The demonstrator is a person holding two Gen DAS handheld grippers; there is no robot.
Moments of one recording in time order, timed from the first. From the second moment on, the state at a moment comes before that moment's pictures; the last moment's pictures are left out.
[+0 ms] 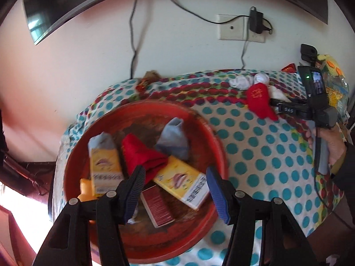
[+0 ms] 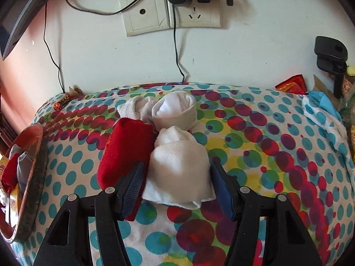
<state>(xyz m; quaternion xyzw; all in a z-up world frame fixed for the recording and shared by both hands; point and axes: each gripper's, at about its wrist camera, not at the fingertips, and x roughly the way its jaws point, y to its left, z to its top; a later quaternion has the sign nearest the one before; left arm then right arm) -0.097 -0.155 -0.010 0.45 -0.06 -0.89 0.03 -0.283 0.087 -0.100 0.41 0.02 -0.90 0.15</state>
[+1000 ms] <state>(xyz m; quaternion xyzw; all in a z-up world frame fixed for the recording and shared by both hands) -0.275 -0.001 -0.124 0.43 0.00 -0.90 -0.02 -0.263 0.150 -0.110 0.42 0.05 -0.90 0.12</state>
